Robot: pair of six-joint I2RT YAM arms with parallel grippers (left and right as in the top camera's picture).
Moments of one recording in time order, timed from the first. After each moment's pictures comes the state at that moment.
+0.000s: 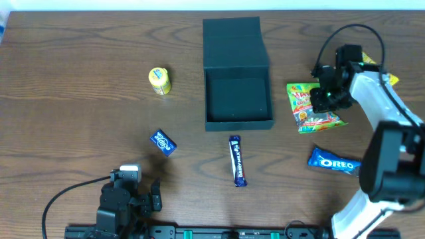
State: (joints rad) left arm -0.23 0.01 0.37 -1.11 -0.08 -0.19; right arm -0.07 1.89 1.35 -0.86 -0.14 -0.22
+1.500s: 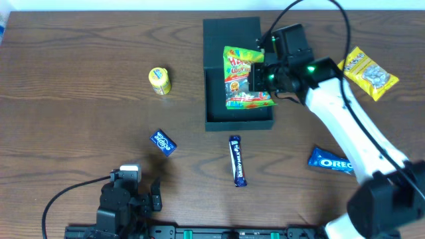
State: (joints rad) left arm -0.23 0.01 0.37 -1.11 -0.08 -0.19; right arm 0.37 1.75 1.49 -0.74 -0.28 0.36
